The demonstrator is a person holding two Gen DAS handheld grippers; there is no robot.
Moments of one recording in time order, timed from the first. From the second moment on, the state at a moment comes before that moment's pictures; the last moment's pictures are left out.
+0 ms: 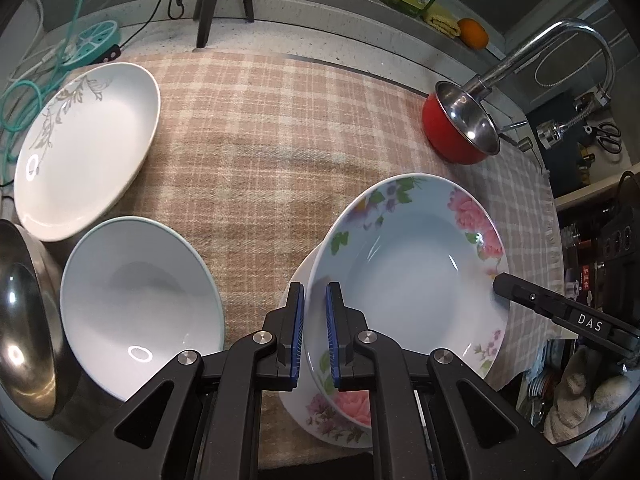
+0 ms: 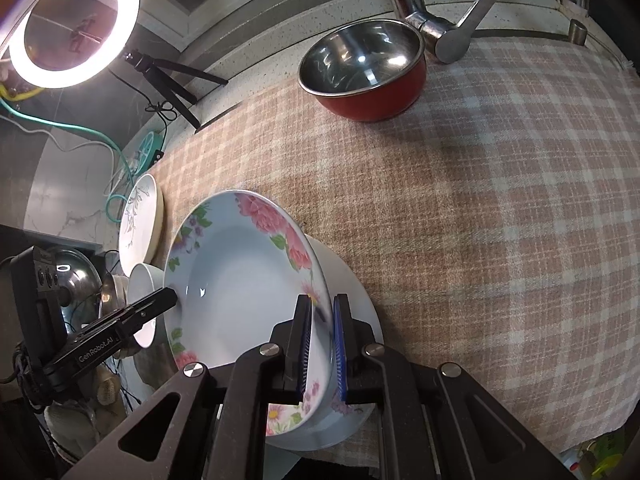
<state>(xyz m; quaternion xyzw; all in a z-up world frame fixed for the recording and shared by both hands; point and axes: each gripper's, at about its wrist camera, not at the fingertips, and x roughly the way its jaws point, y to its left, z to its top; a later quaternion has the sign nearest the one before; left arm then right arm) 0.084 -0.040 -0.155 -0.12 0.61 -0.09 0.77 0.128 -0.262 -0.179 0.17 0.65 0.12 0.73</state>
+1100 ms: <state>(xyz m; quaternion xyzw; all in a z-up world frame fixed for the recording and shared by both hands) 0.063 -0.038 -0.167 -0.12 0.62 -0.09 0.77 0.102 -0.260 -0.198 0.16 0.67 0.11 0.72</state>
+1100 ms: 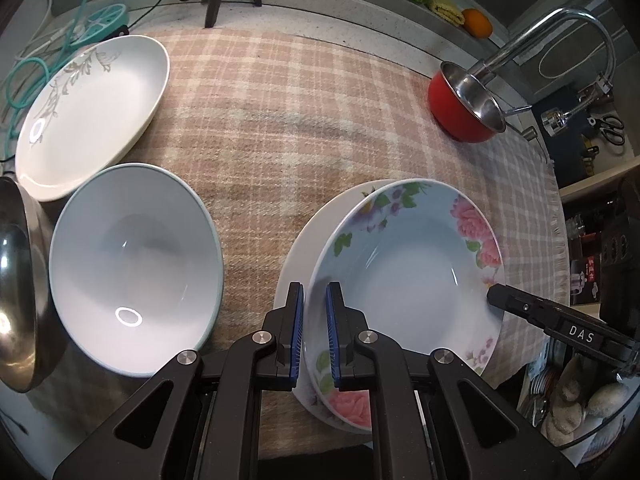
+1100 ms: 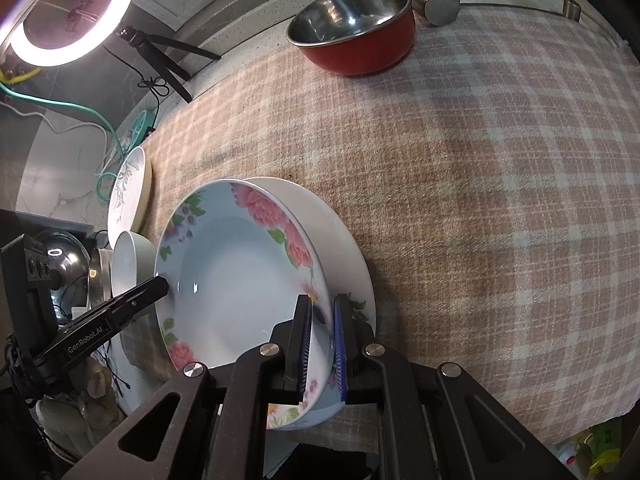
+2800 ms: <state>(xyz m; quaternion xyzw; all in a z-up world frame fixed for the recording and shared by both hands) 0.068 -0.042 -0.179 -0.10 0.63 -0.09 0.77 0.106 -0.254 -0.213 0.14 0.68 0.11 0.71</state>
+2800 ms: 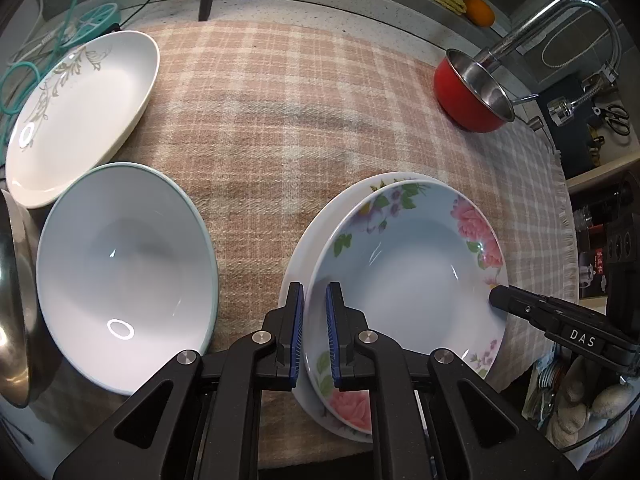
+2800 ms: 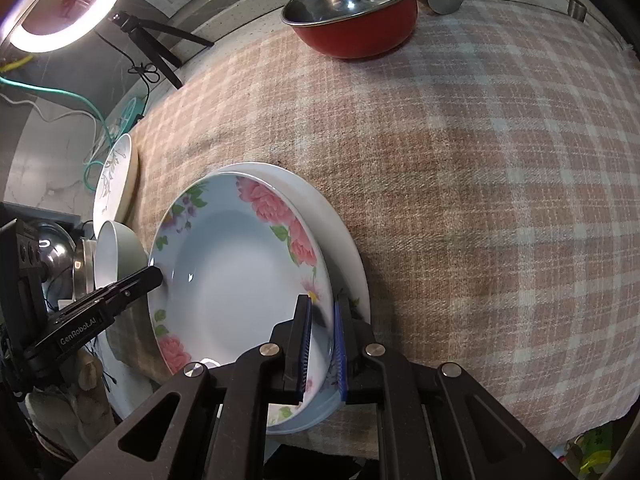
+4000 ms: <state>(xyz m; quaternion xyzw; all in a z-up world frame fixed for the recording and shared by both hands) 0.065 -0.039 -0.160 -0.10 0.61 -0.10 0.78 0.099 -0.264 -0.192 0.13 0.65 0.12 0.74</state>
